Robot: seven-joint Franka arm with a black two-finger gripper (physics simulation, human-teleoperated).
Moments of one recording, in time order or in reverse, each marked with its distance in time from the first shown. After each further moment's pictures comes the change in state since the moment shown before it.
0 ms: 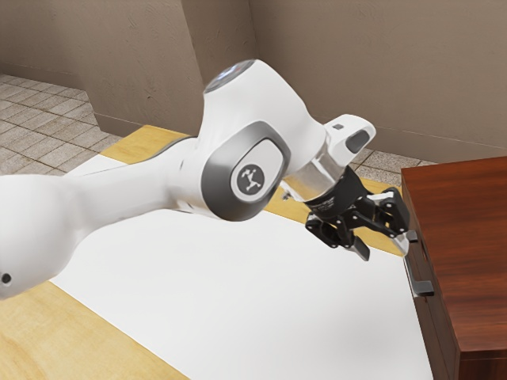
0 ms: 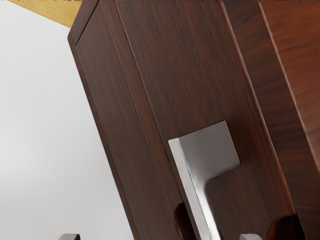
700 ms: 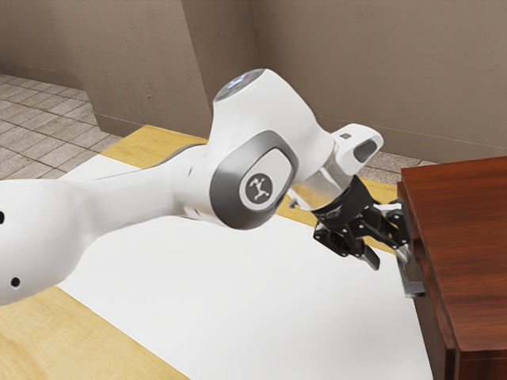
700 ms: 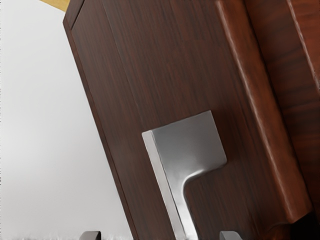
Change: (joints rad) arm -0.014 0.017 0.000 -0.006 -0.001 0.010 -0.011
